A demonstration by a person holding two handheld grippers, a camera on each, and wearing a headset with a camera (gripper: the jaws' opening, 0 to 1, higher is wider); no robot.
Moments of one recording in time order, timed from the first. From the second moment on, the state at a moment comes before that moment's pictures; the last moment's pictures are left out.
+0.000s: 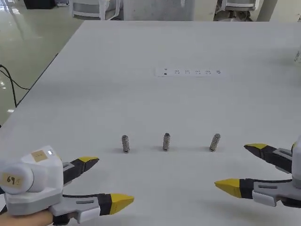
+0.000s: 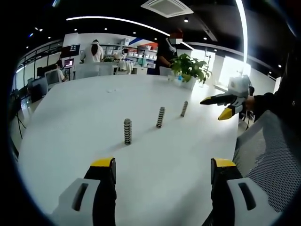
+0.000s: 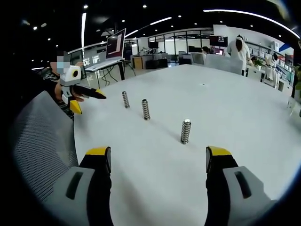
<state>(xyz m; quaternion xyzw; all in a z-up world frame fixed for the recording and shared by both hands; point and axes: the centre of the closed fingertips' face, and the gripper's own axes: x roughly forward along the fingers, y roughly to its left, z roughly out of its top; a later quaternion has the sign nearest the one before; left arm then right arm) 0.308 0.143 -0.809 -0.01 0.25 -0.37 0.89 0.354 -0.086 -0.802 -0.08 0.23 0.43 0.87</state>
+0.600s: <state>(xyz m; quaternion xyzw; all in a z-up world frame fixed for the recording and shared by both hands) 0.309 0.142 -0.809 -0.01 0.25 -0.37 0.89 0.355 -0.087 -0.803 -0.08 0.23 0.42 0.87</state>
